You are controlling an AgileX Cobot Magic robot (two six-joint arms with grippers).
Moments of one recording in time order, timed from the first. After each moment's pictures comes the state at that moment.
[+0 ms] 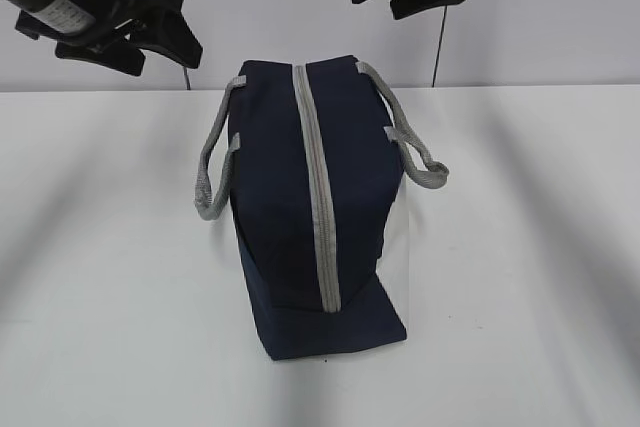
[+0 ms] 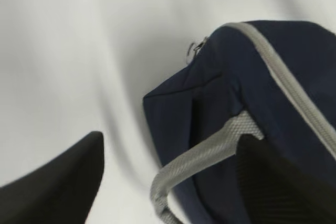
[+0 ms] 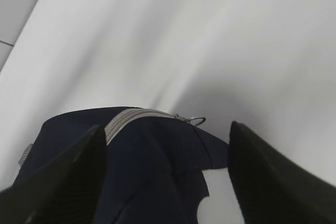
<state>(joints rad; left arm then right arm) -0.25 1.67 -1.45 -0.40 0.82 0.21 0.11 2.23 -2.27 0.68 1.23 -0.41</state>
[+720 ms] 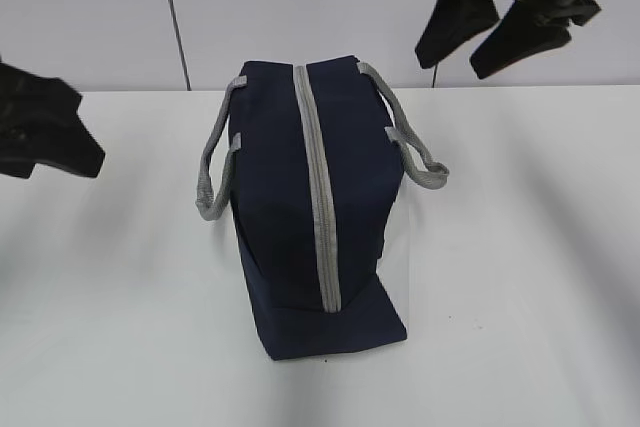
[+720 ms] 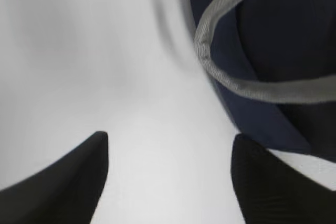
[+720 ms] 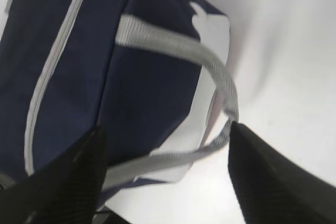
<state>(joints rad) -0.26 1.31 -1.04 -0.22 0.88 0.05 0.15 1.76 -1.67 0.44 1.24 -0.28</state>
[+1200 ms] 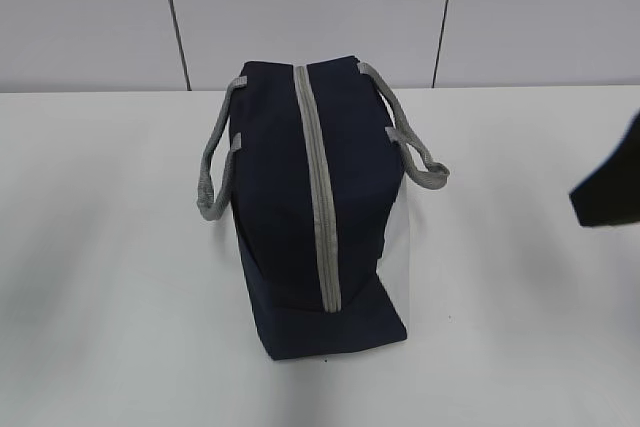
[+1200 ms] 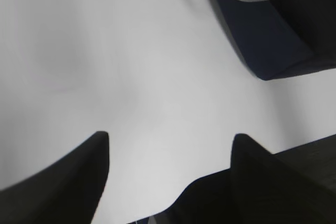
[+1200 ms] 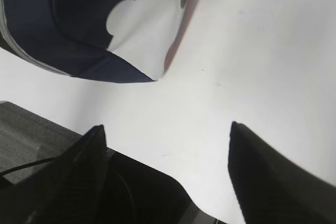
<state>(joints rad) -0.26 0.92 -0.81 -0.14 0.99 0.01 0.15 1.12 -0.99 0.33 1.08 -0.26</state>
